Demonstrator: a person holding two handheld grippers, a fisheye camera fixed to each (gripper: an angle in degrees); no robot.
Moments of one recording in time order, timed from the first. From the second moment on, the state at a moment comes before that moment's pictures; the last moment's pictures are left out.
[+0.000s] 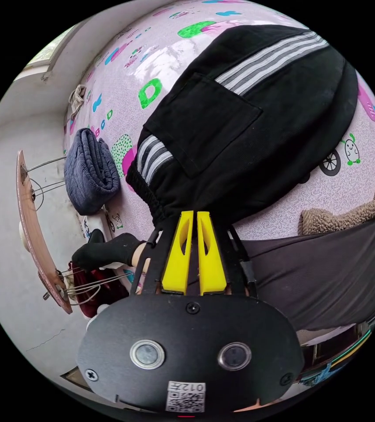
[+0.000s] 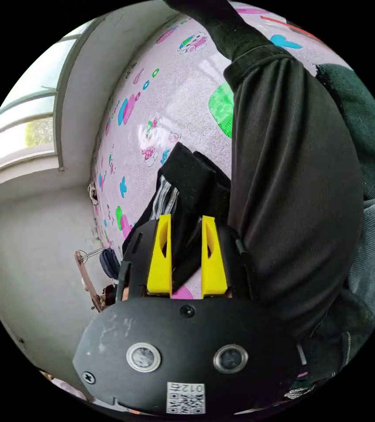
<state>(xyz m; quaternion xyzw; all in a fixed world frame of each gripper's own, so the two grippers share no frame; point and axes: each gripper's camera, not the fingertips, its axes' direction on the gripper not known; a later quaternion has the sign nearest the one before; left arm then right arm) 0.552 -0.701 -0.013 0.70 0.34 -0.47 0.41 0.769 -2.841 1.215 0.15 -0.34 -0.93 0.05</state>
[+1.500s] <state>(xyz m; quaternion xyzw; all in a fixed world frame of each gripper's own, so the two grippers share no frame) 0.654 -0.699 0.000 0.68 0.34 -0.55 0.35 0.893 -2.880 1.159 0.31 -0.30 -0.89 -0.15</state>
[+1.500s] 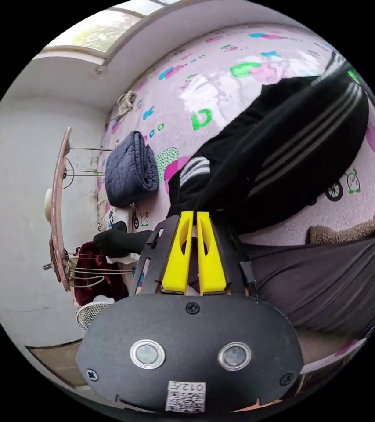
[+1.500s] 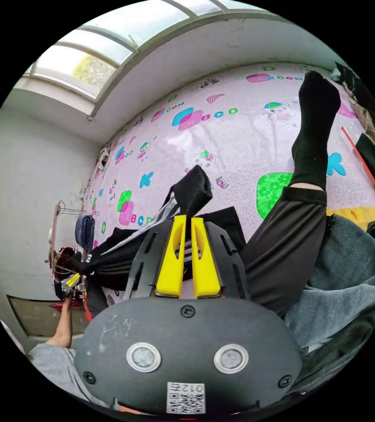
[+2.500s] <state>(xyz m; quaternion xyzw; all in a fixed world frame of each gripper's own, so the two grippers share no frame) 0.664 -0.768 0.057 0.71 0.49 -0.43 0.25 0.748 -2.698 0.986 0.49 -0.22 -0.84 -0.11</state>
